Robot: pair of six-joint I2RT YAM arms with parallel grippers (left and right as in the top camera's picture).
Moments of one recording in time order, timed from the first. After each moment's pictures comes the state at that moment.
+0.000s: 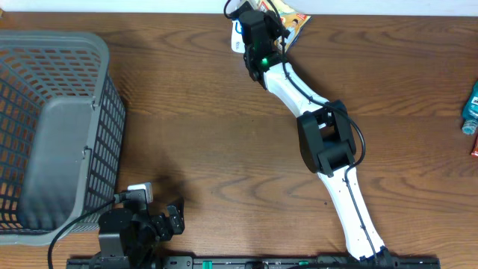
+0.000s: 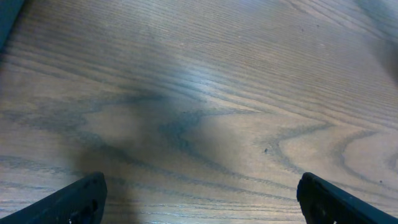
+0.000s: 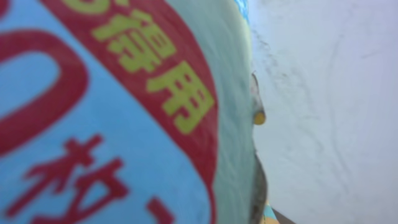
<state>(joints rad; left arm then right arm) 0.00 0.05 0.32 -1.03 0.23 -0.25 0.45 2.66 2.22 0.06 0.71 -0.69</state>
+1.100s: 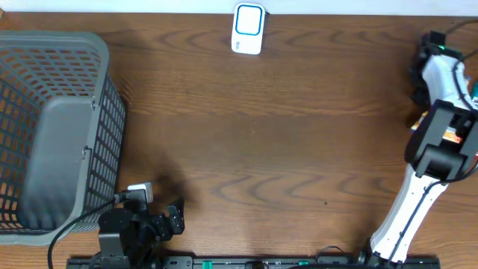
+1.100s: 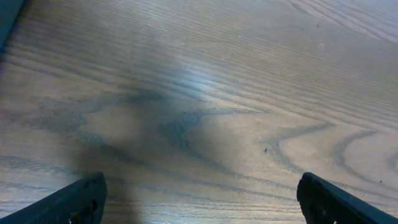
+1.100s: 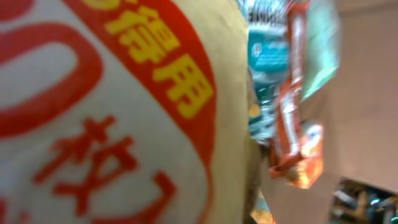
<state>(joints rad) 0.00 0.05 0.32 -1.03 0.23 -0.25 -0.33 2.41 1.97 -1.00 0.76 0.21</state>
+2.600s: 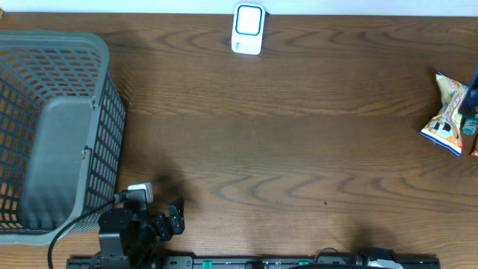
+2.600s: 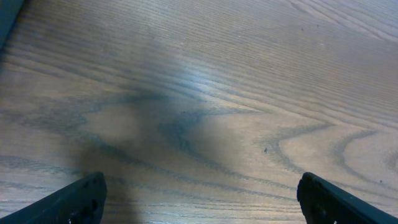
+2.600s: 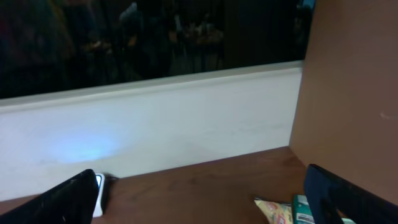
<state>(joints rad) 0.00 0.05 0.32 -1.03 0.23 -0.25 -0.09 1.07 2.03 -1.07 0.10 0.08</state>
